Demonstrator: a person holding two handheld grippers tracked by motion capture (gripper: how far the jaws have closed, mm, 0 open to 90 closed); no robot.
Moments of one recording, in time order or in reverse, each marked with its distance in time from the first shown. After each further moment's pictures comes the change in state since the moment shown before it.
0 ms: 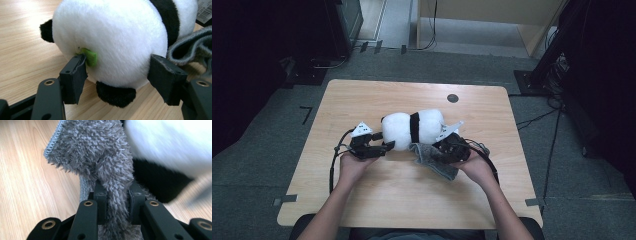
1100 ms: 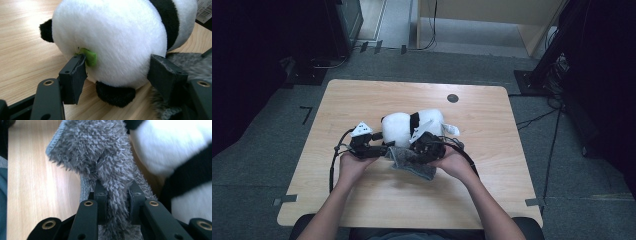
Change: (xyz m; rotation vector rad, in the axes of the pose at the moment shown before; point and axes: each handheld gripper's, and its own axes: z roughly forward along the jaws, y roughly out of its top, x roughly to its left) left arm 0.000 0.001 0.000 0.006 0.000 -0.001; right arm 0.033 0.059 0.040 0.003 0.153 -0.167
